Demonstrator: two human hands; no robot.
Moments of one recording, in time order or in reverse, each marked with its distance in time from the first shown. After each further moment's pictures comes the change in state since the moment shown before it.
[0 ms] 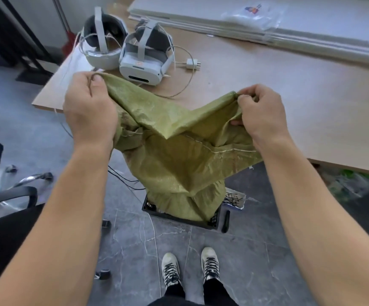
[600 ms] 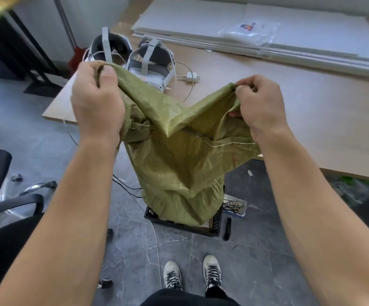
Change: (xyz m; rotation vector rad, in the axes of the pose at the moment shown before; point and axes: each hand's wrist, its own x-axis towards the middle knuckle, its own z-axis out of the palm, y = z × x) left_hand 0.000 0.047 -0.015 -0.231 -0.024 0.050; right_hand 0.002 -0.038 -0.010 0.089 0.020 -0.073
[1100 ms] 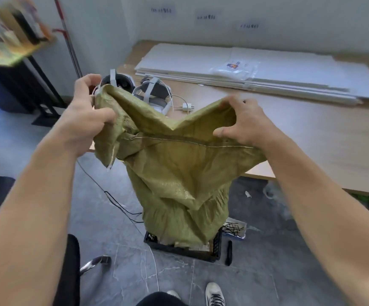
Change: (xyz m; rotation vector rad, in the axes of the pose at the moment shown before) left_hand 0.033 0.023 -0.061 -0.054 -0.520 -0.105; right_hand -0.010 -0.031 -0.045 -0.666 -0.343 -0.299
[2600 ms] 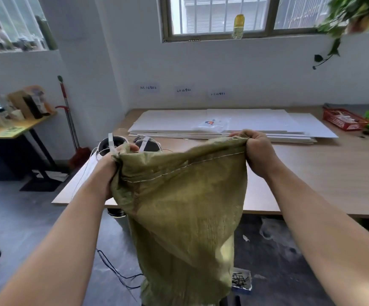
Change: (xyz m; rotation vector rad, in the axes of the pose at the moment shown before) left_hand -0.011 0.016 0.019 -0.595 -0.244 -0.183; right_hand -0.041 0.001 -0.054 0.997 0.336 0.064
